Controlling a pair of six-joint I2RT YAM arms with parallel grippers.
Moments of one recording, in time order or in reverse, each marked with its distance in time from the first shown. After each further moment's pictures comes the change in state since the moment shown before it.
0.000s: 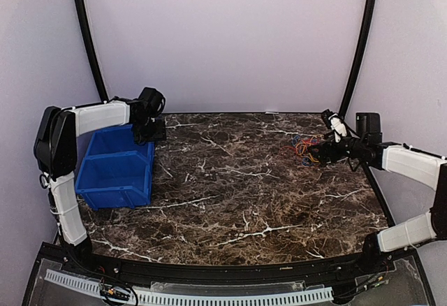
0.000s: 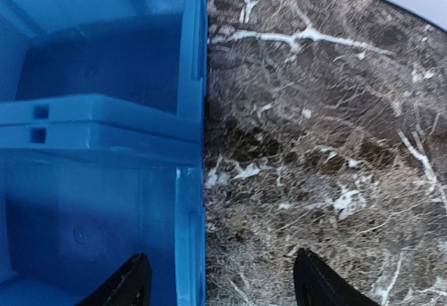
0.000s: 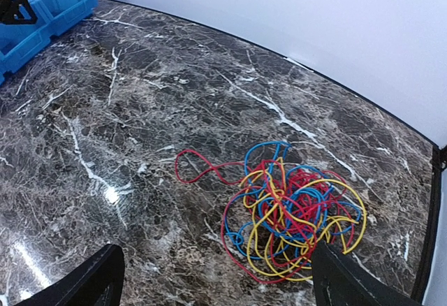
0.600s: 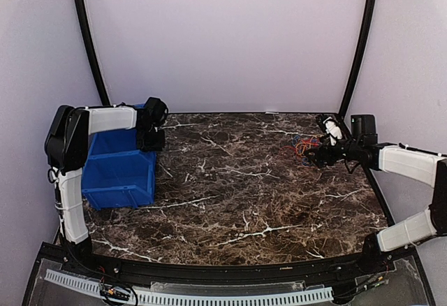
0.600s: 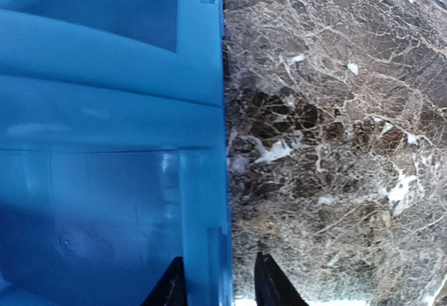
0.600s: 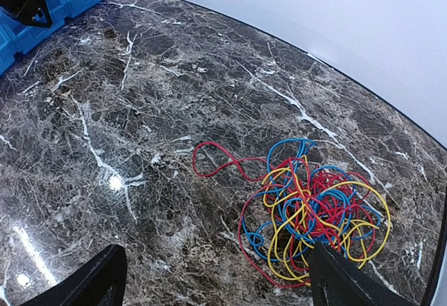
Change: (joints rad) left arm 0.007 0.144 0.021 -0.044 0.024 0.022; right arm 0.049 0.031 -0.010 0.008 0.004 -0.035
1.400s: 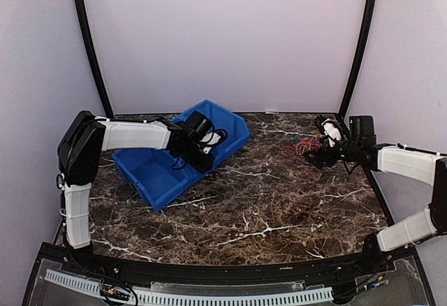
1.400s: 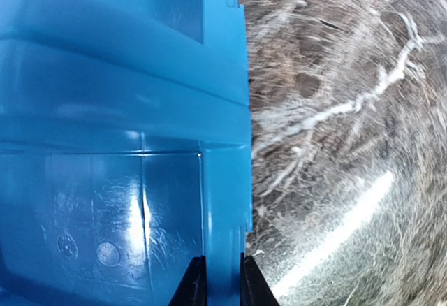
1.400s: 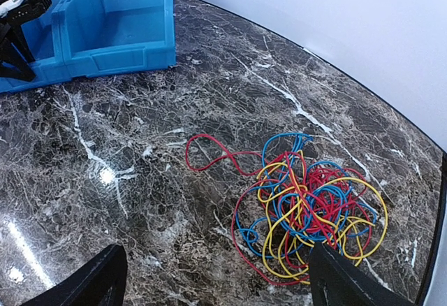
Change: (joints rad) left arm -0.357 0.004 -0.025 0.147 0.242 0.450; right arm 0.013 0.014 -0.006 0.006 0.040 -0.026
